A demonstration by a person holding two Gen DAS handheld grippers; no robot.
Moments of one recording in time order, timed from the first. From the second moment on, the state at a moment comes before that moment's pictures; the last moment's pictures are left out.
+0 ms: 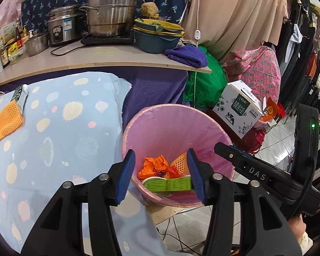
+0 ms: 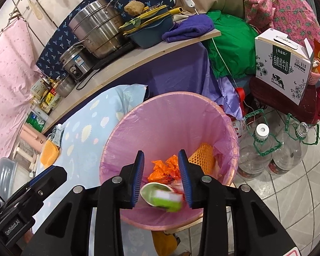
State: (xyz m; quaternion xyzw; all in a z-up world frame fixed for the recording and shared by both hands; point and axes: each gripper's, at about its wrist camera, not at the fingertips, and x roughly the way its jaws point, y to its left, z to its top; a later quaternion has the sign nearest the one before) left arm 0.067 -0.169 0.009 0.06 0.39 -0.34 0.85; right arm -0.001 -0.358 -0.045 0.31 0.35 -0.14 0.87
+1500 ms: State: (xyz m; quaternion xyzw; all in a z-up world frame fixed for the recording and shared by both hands) left arm 0.142 0.091 -0.008 -0.09 0.41 -0.09 0.90; right arm 0.139 -0.141 -0.021 0.18 0.41 0.04 0.89
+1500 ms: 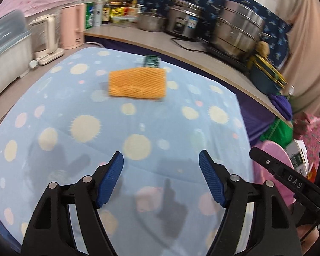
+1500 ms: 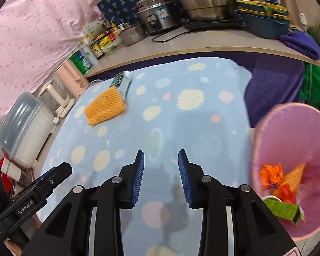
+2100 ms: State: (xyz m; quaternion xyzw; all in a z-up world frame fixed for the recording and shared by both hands) left arm 0.207 0.180 -0.034 -0.11 0.42 -0.01 0.90; right arm 0.283 -0.047 -0.044 0.16 0.43 0.11 0.88
